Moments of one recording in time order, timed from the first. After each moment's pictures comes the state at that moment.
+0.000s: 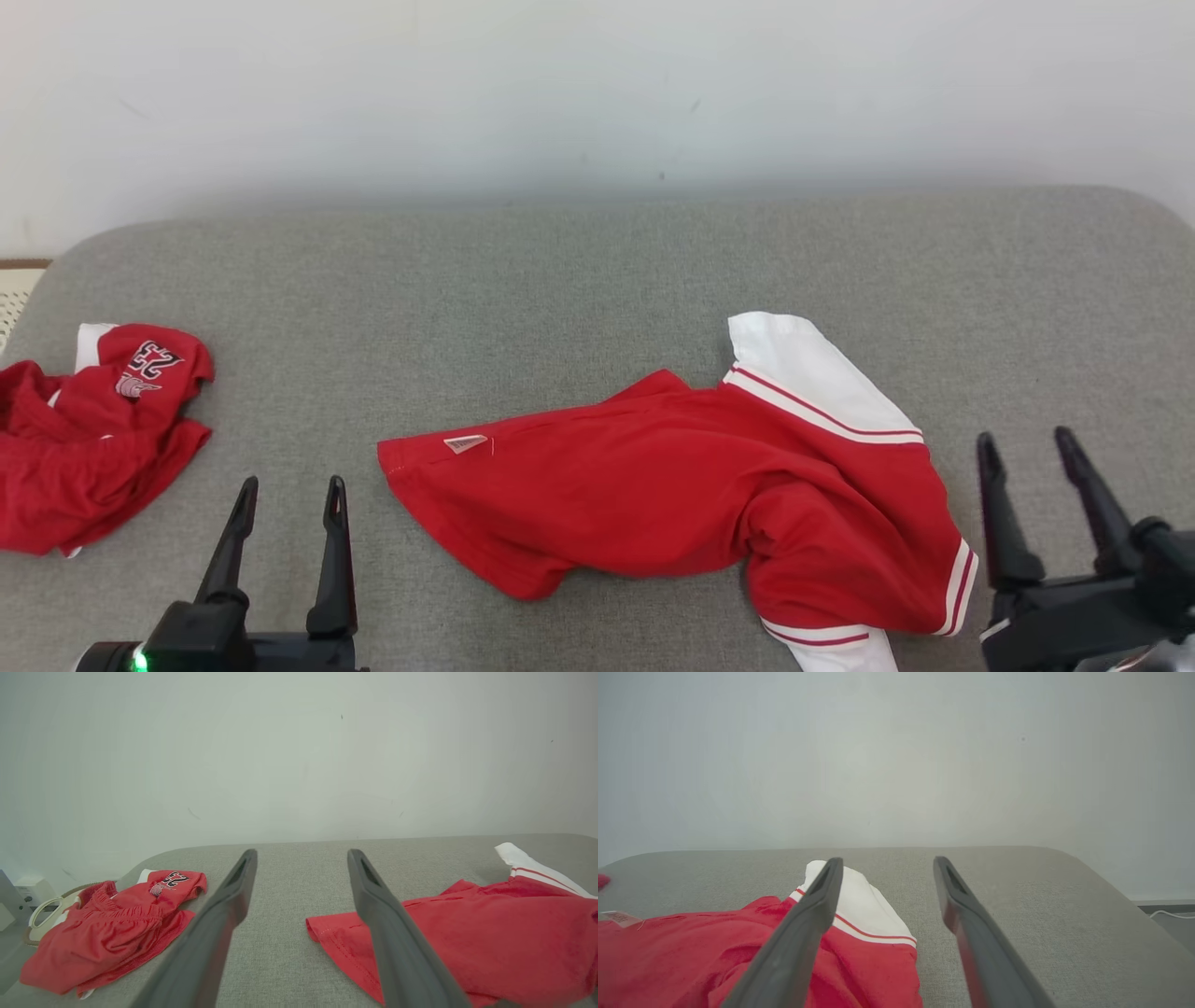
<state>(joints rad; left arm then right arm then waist) -0.09 0.29 -0.28 -0.20 -0.25 0.35 -0.14 0.00 -0.23 0.08 -0.15 0.20 0.13 -0.09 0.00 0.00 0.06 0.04</state>
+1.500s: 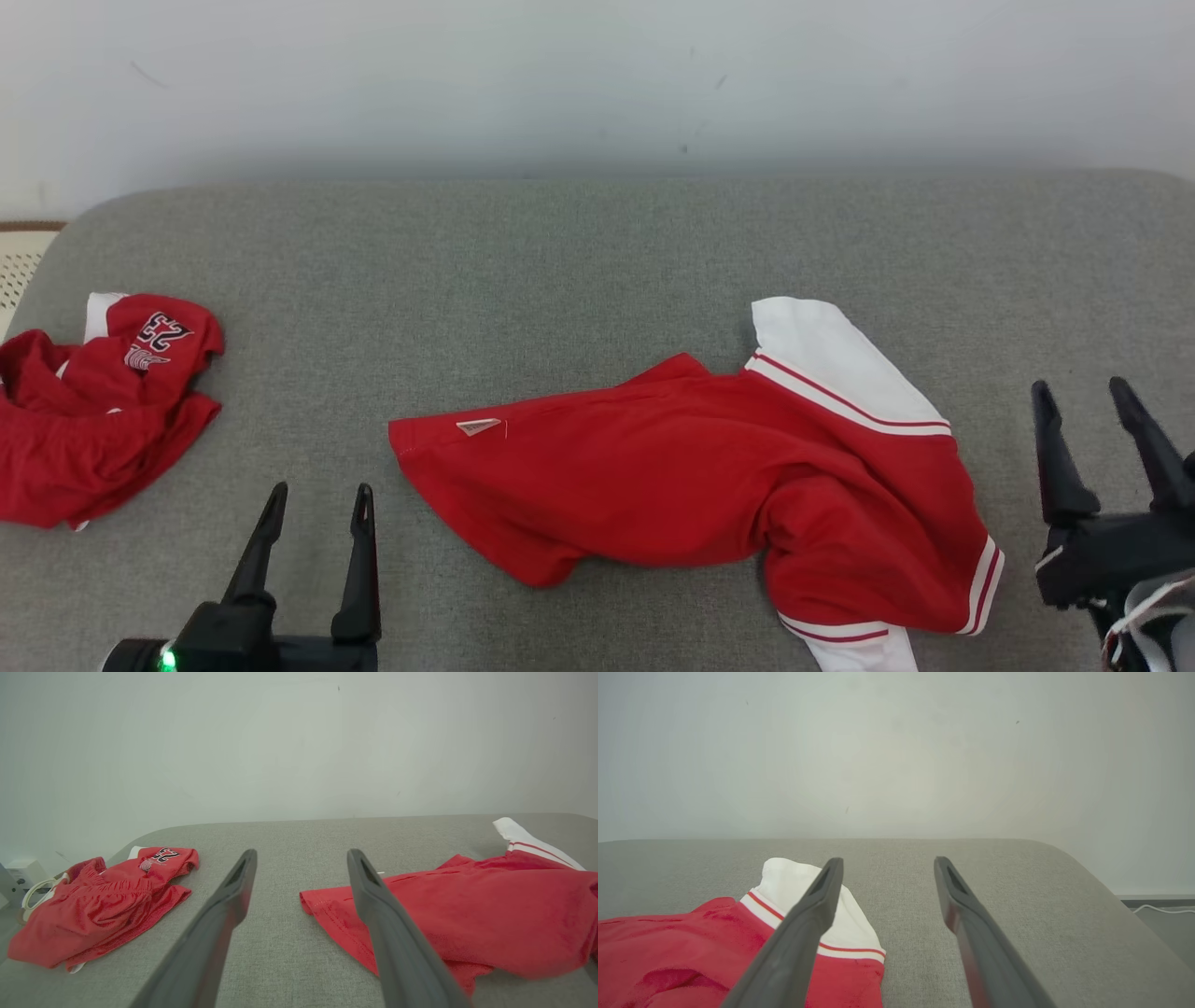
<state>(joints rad) -0.08 0.29 -0.32 -0.20 -0.26 0.35 -0.14 -0.12 -0.32 0.06 -0.02 0.26 0.13 -0.06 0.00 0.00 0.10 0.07</state>
